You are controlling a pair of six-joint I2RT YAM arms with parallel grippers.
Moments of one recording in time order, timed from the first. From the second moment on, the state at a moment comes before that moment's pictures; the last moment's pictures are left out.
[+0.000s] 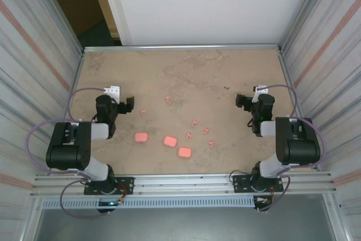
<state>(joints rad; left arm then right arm) -0.02 1.51 0.41 0.70 0.03 0.07 -0.04 1.53 0.39 0.72 0.01 0.10</state>
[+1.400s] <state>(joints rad) -0.02 1.21 0.34 0.60 0.03 0.06 -0.03 1.28 0.47 0.40 0.02 0.10</state>
